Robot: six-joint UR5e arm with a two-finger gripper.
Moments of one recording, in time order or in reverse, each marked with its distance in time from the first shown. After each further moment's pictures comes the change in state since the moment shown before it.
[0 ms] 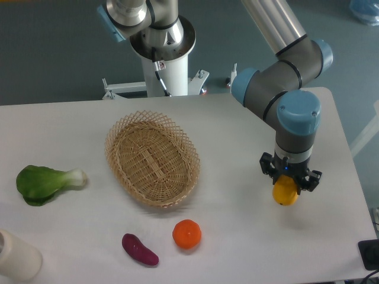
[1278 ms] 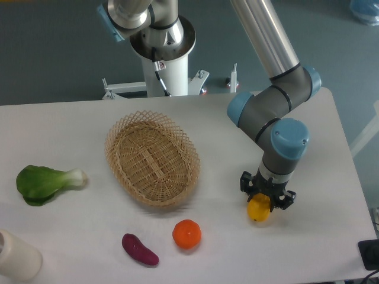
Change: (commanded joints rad) arm -0.009 -0.100 -0.061 0.064 -0.173 -0.063
